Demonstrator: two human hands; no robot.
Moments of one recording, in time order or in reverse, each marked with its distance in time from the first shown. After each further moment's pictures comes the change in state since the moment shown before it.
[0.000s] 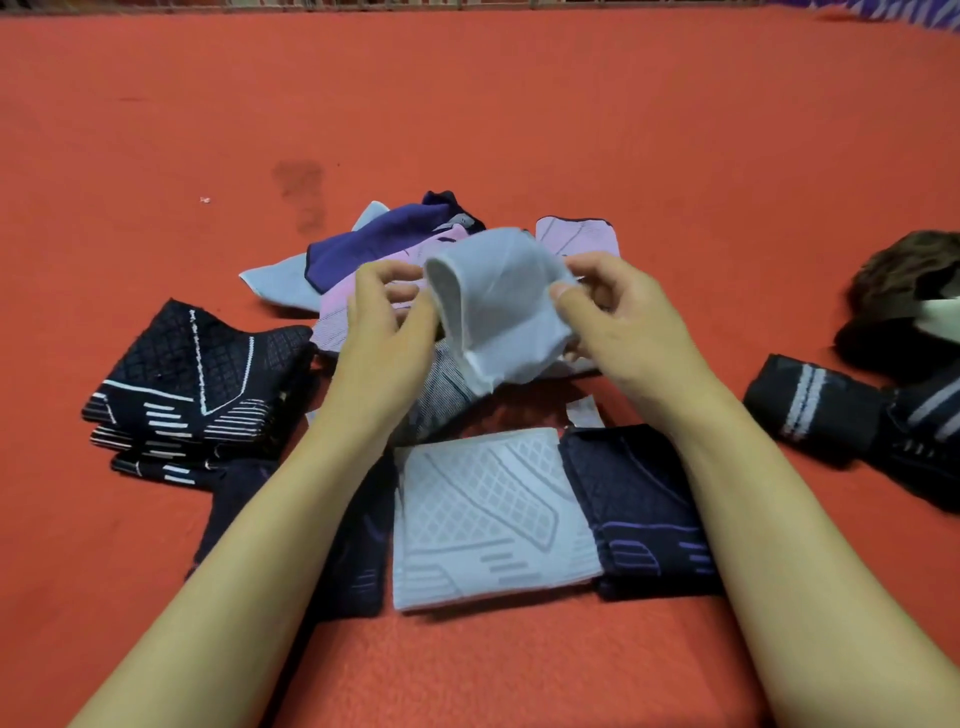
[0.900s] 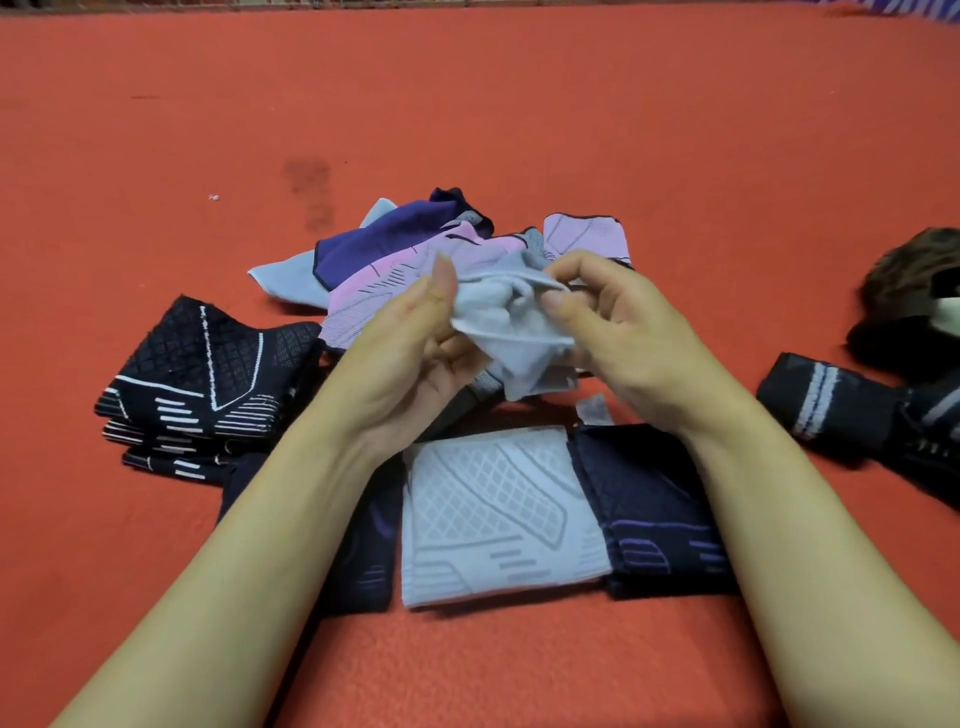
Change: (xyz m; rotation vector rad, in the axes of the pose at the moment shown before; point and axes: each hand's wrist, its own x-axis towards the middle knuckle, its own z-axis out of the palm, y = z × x) left_hand -0.019 0.010 0.002 -0.357 -0.369 -0.147; right_hand -0.009 -0.006 0.002 0.126 -0.304 -0.109
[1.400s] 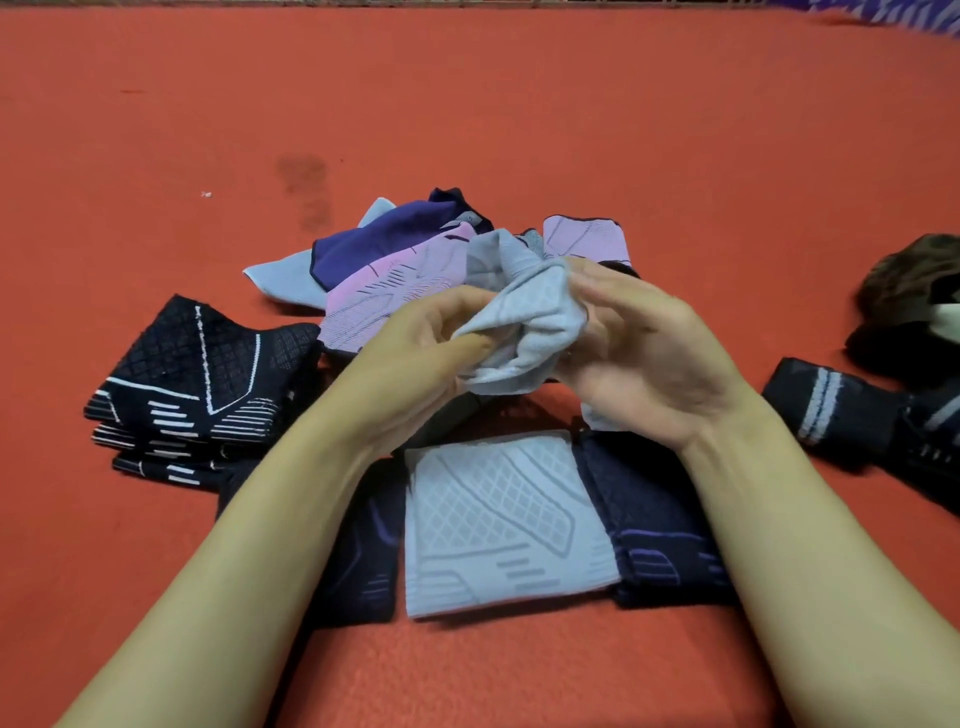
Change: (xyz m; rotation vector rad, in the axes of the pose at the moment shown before) left_hand 0.013 -0.006 -0.021 0.344 -0.185 0.056; right_hand -0.006 -0.015 0.006 0.676 -0.174 0.190
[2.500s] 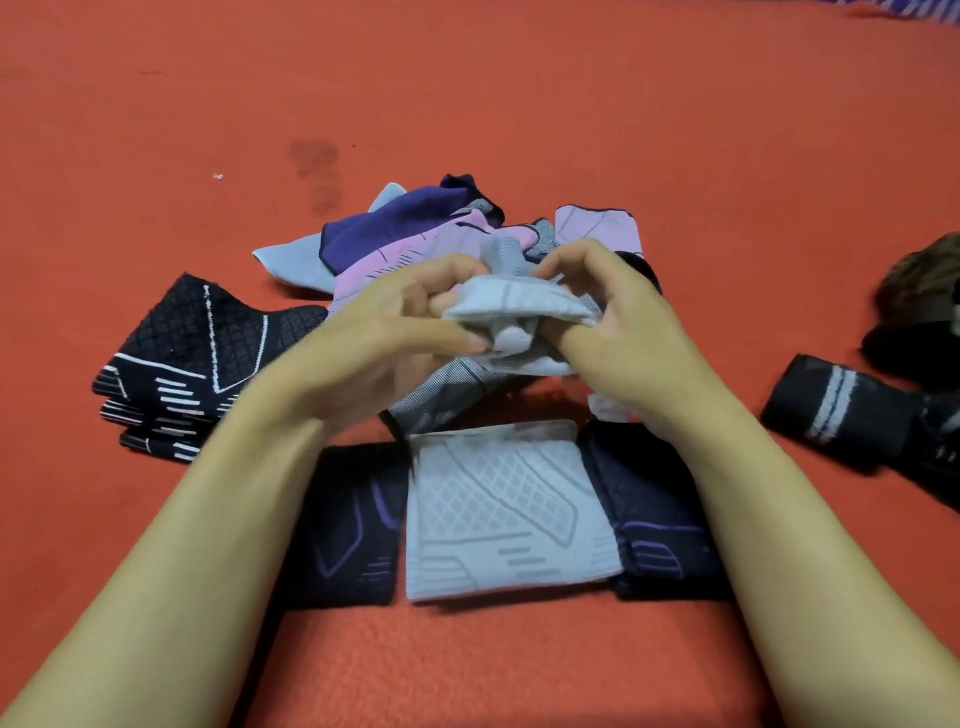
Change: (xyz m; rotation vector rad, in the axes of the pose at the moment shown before) left_hand -0.013 0.021 -0.021 -0.023 -0.160 0.025; right_hand 0.008 0.010 0.003 -1.059 0.380 -0.188
